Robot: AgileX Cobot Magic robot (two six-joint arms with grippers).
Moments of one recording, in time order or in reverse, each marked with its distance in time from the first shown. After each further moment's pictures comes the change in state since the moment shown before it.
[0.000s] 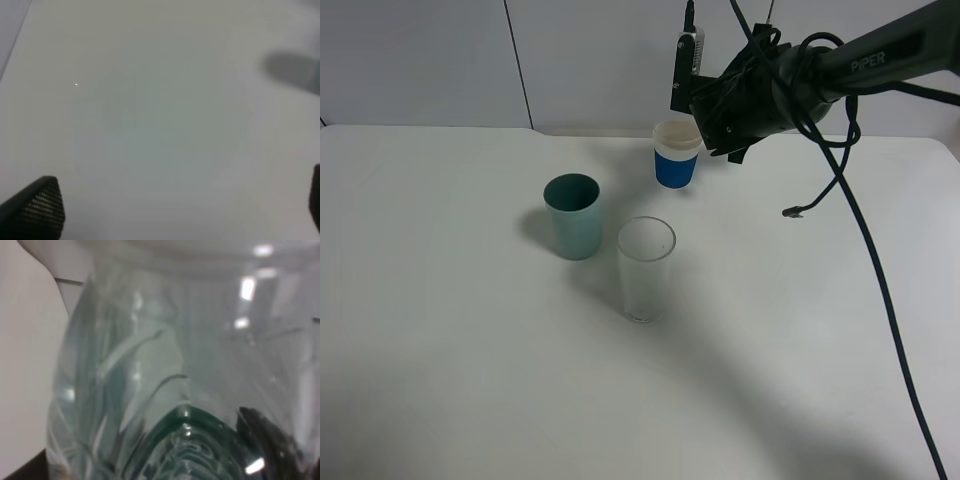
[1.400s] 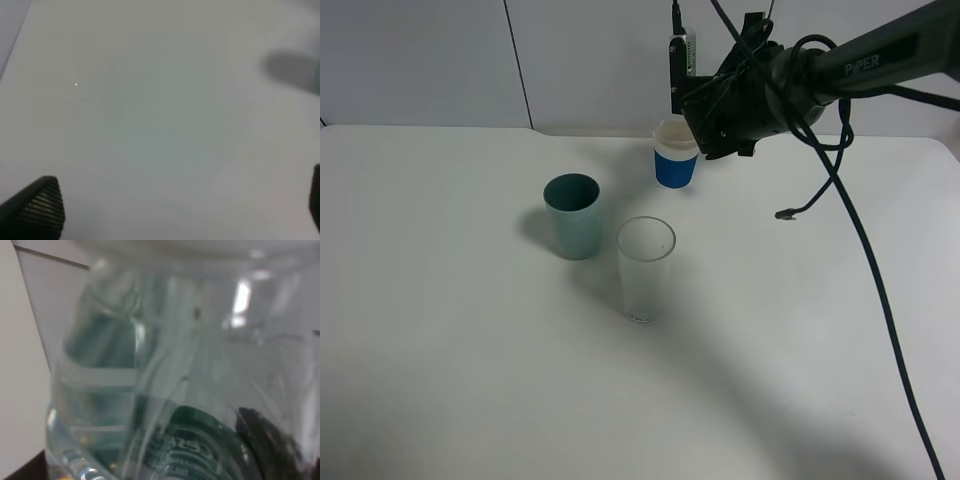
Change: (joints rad) left arm 0.000 0.000 0.000 0.000 0.000 0.000; right arm 0.022 0.000 0.000 -0.049 0.093 -0.112
